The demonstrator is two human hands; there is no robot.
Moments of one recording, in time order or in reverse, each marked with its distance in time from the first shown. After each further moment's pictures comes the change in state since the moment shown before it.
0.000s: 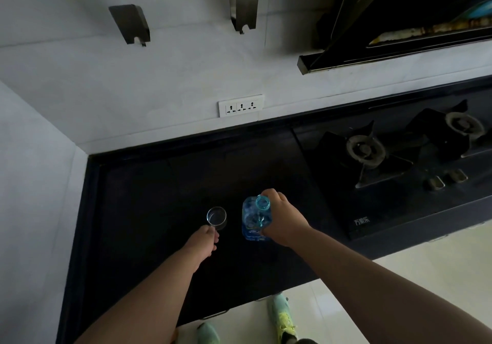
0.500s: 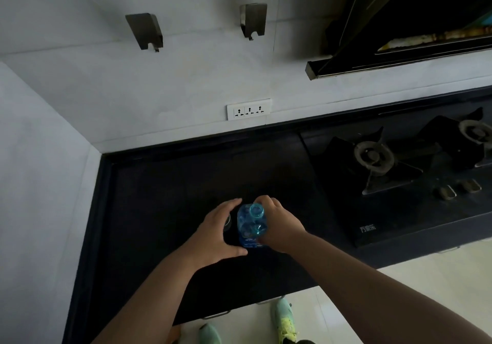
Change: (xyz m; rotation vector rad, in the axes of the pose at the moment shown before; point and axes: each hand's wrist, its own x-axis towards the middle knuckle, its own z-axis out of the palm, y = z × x) left_hand -0.064 0.029 -0.021 0.342 -0.147 0.657; right_hand -0.001 -0.013 0.004 -0.037 -0.082 -0.100
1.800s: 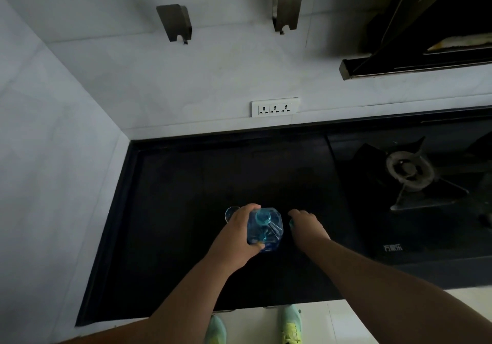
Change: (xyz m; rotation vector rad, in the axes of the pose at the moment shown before) left_hand 0.007 0.017 0.042 0.050 0.273 -0.077; right_hand 0.061 0.086 0.037 -0.172 -0.041 0.117
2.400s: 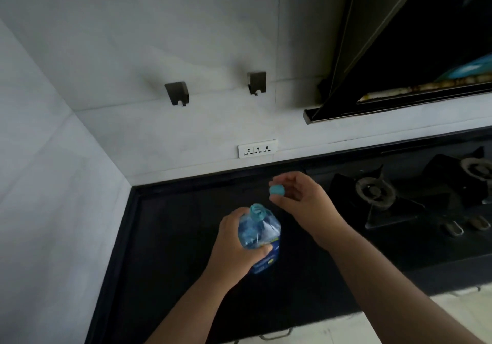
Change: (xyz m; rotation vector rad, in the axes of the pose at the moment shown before) left_hand -0.041 0.074 -0.039 -0.263 0.262 0.148; right_hand -0.143 -0.082 -0.177 1.057 0.354 -0.402
